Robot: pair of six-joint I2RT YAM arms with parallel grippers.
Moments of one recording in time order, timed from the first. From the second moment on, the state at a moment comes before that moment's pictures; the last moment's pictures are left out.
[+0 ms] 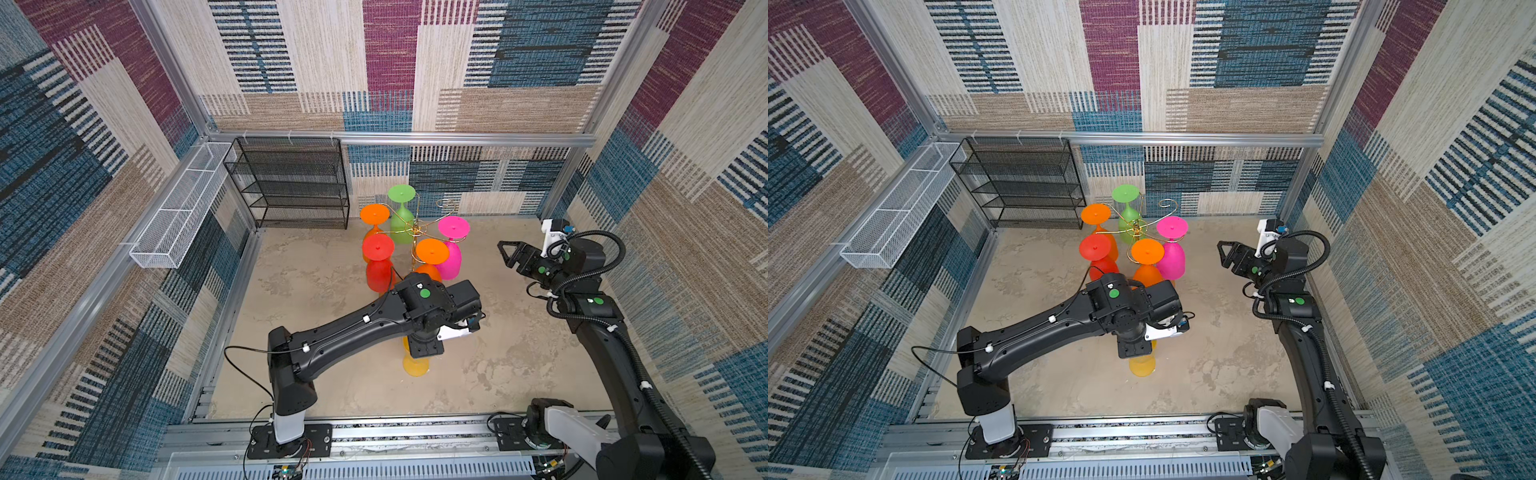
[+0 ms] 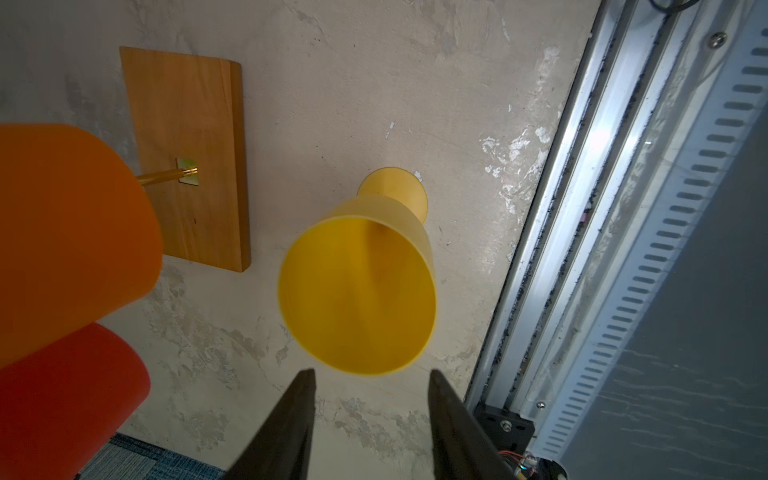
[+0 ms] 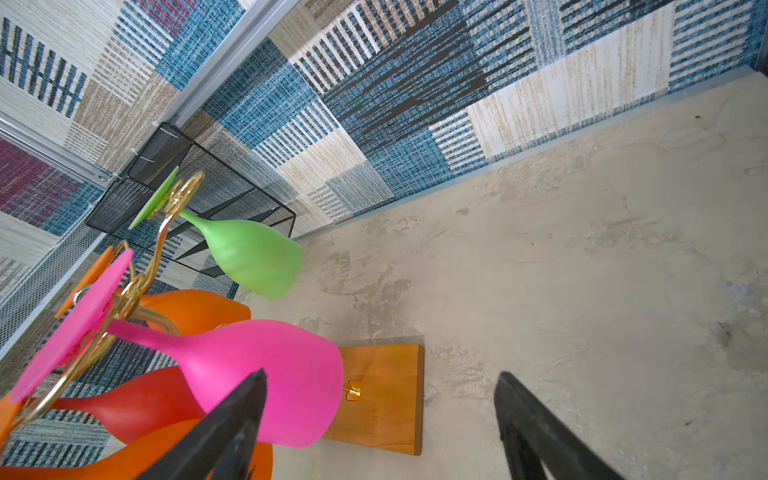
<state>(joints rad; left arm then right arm) -1.19 1.81 1.99 -1.56 -0.18 0.27 -0.09 1.05 0.95 -0.24 -0.48 0.48</state>
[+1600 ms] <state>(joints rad) -1.13 0.75 1.28 -0.65 -0.90 0.06 0.11 1.30 1.10 0.16 -0.81 0.86</state>
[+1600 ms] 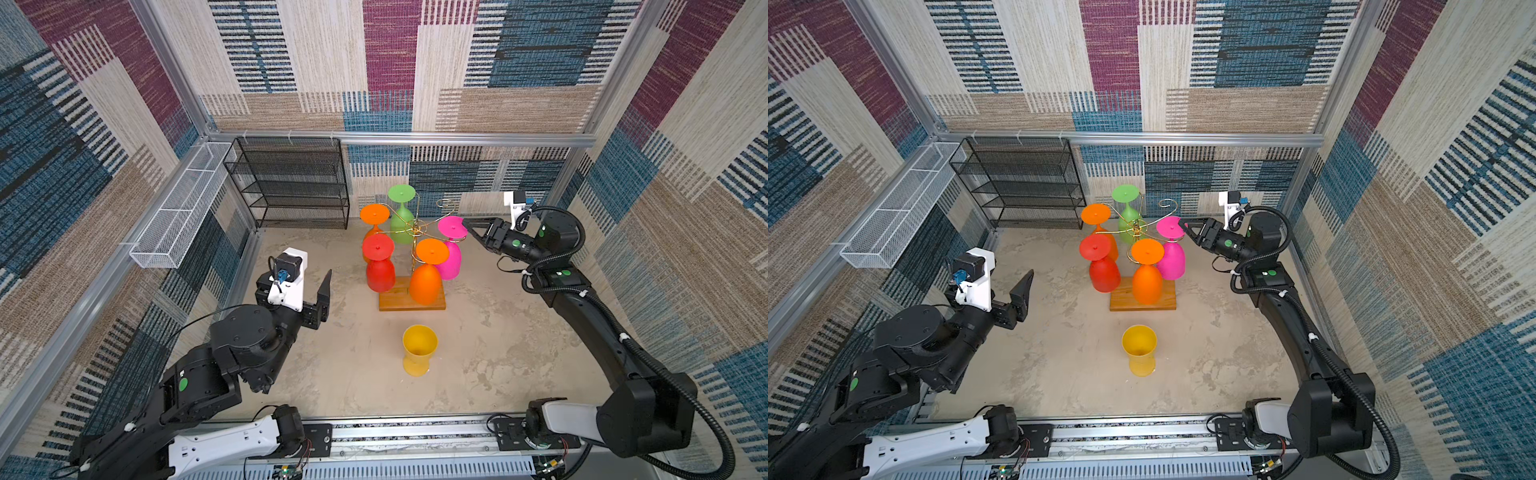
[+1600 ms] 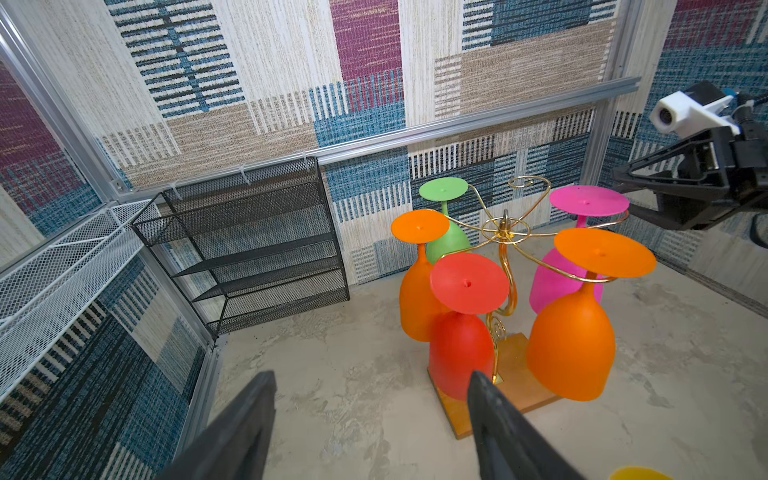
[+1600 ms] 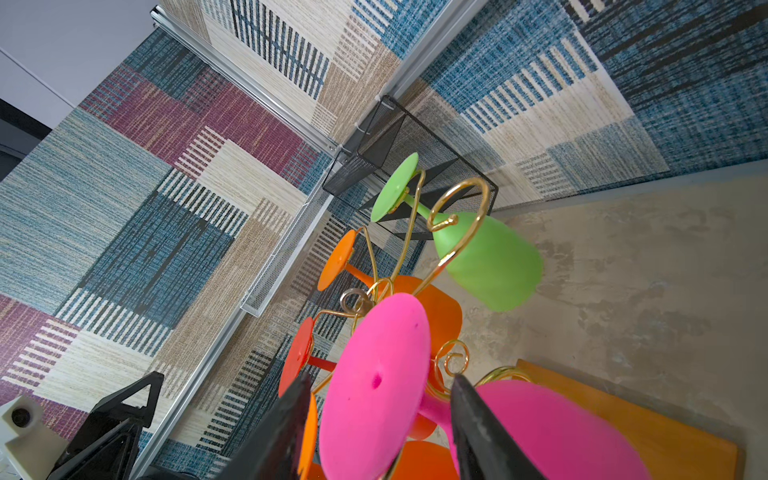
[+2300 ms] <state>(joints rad) -1.00 0.81 1.27 -0.66 -0.76 0.03 0.14 1.34 1.14 0.15 -0.81 0.86</state>
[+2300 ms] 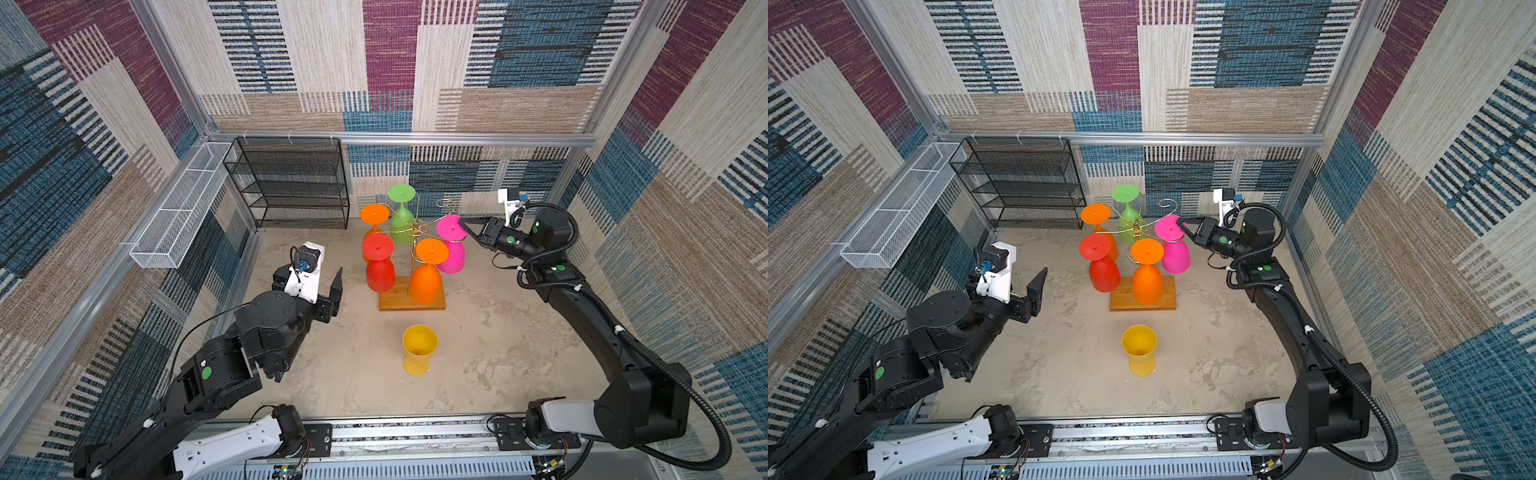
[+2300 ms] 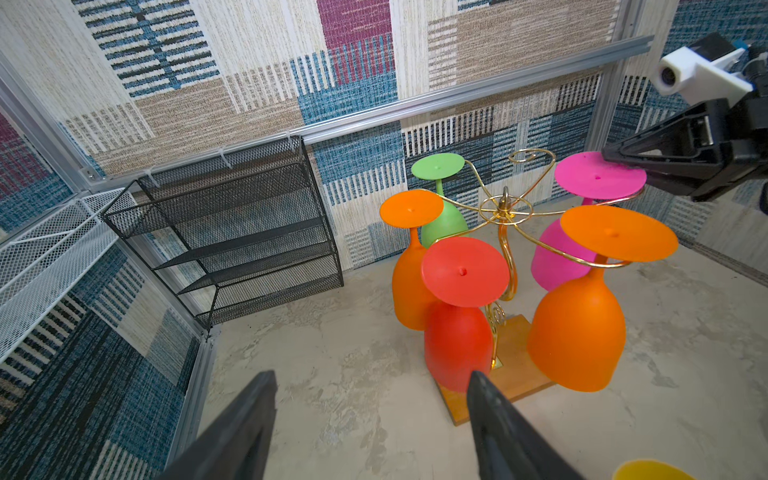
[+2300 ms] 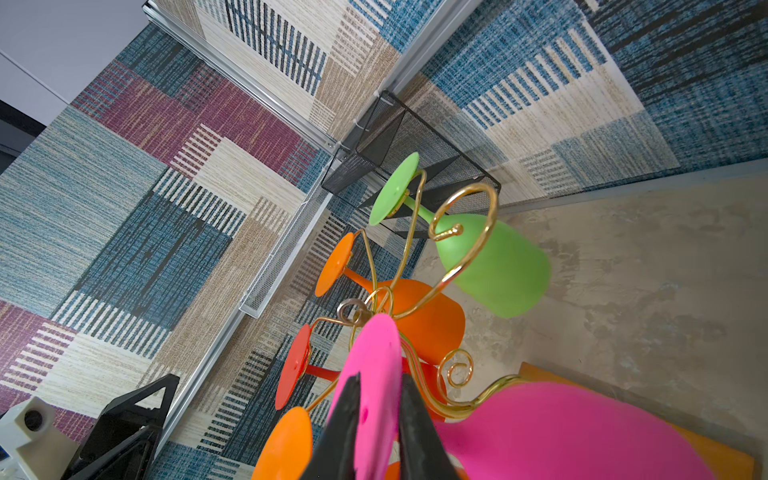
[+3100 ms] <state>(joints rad) -0.95 0.82 1.27 -0.70 -0.67 0.00 0.14 1.33 1.17 0.15 -0.82 0.90</state>
